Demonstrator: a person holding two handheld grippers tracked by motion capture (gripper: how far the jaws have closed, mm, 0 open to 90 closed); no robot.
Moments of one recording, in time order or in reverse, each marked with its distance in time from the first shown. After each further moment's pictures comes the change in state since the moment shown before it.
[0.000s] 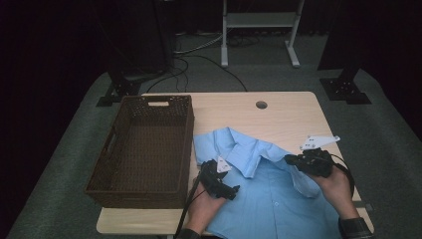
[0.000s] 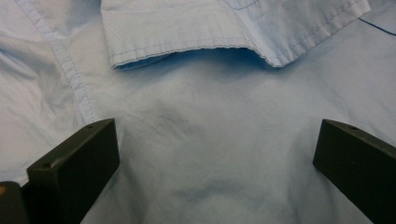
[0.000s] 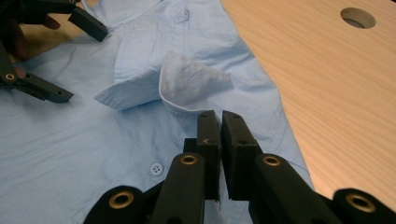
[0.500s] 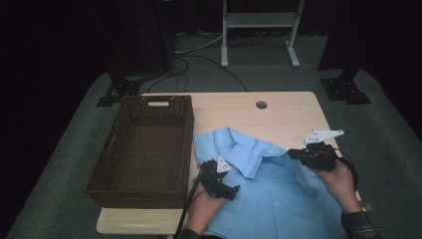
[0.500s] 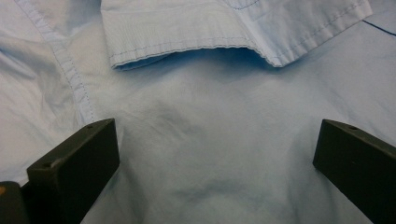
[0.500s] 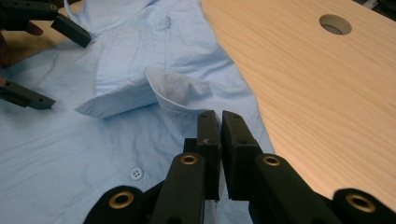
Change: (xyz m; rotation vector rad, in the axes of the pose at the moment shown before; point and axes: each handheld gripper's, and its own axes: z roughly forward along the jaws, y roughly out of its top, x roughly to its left) left arm 0.000 0.000 0.000 0.001 0.000 0.001; right arm -0.014 0.008 -0.006 -0.001 -0.028 -0.002
